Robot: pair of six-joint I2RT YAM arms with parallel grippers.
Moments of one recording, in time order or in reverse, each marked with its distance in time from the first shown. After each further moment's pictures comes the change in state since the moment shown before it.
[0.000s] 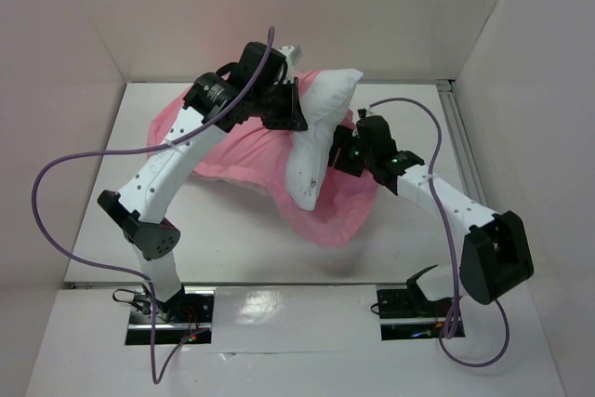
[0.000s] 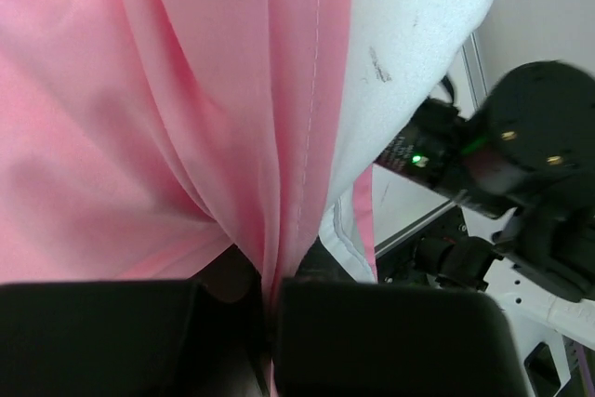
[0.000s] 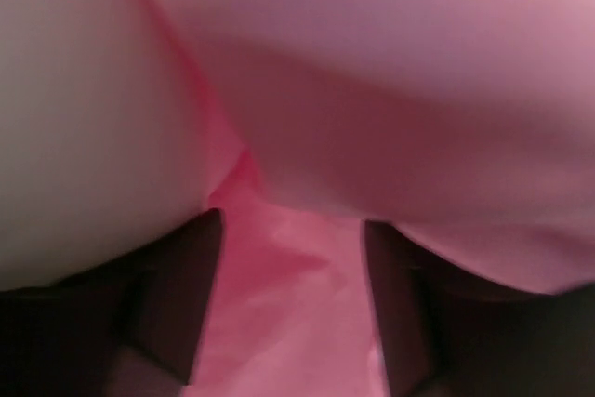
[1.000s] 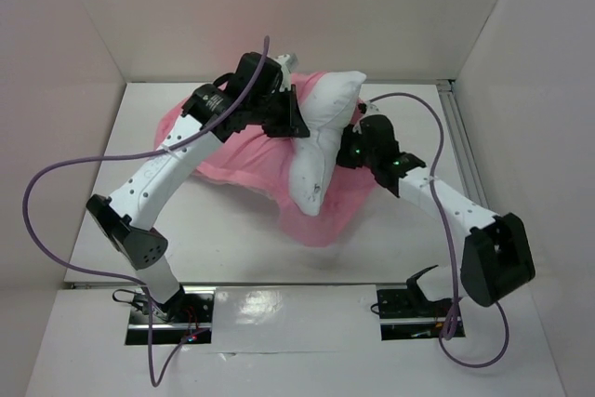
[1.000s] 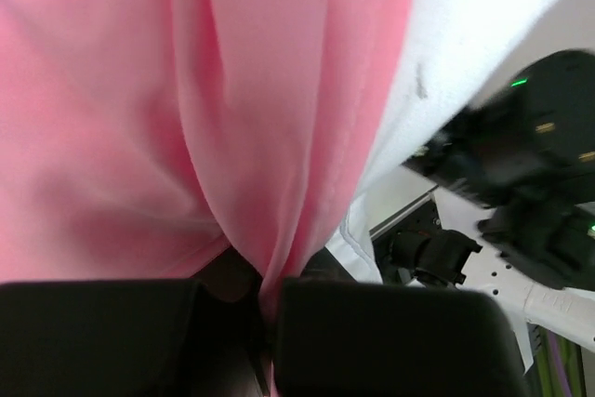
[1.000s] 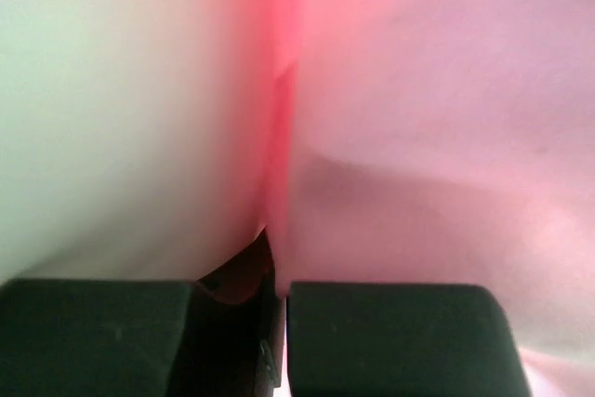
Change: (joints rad) left arm 0.027 -0.087 -0.206 0.135 0.059 -0.053; right arm 0.017 0.028 -0.037 0.162 0.056 -0.075
